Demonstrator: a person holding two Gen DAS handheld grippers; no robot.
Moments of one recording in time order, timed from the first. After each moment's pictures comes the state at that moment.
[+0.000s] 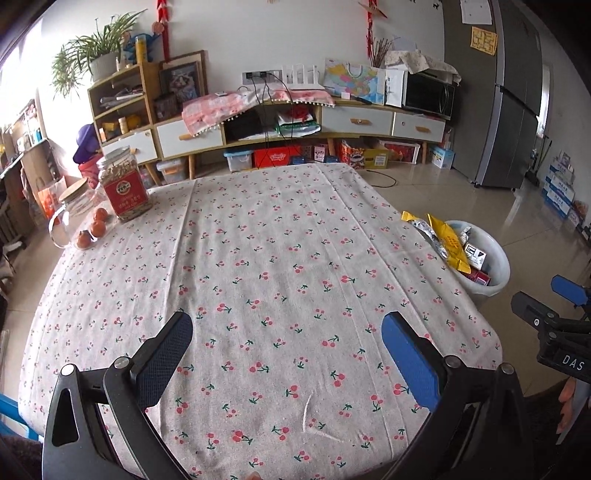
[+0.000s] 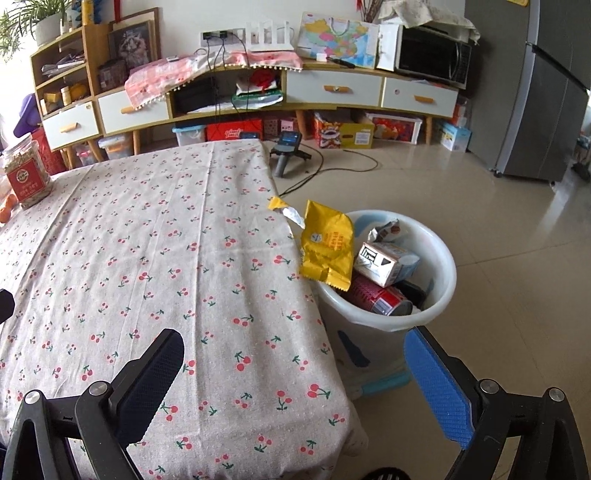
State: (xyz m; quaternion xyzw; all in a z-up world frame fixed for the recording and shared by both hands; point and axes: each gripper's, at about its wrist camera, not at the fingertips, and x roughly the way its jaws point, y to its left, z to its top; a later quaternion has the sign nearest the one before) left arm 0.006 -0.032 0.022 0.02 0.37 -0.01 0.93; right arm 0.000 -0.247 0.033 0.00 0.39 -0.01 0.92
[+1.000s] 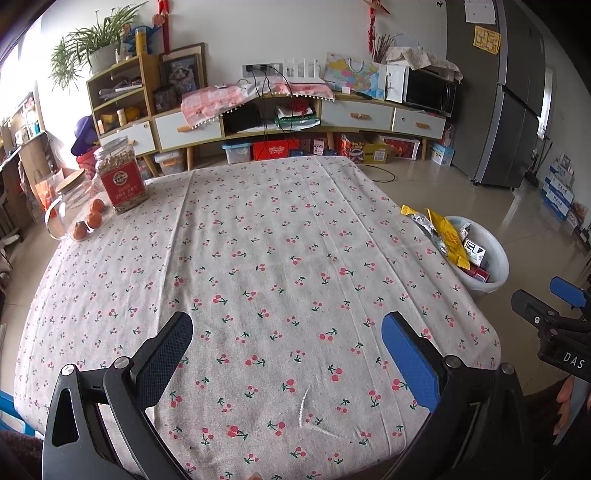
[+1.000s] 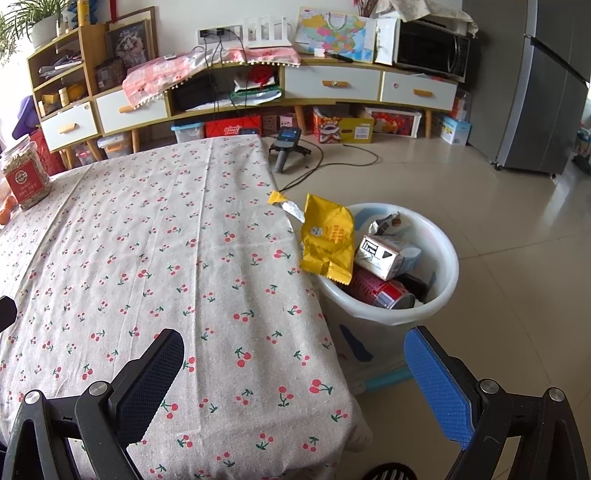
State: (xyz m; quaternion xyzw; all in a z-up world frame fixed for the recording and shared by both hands) left arm 0.008 -0.032 0.018 0.01 0.38 -0.01 0.92; right arm -0.001 -0.249 0.029 0.01 0.40 -0.01 0.92
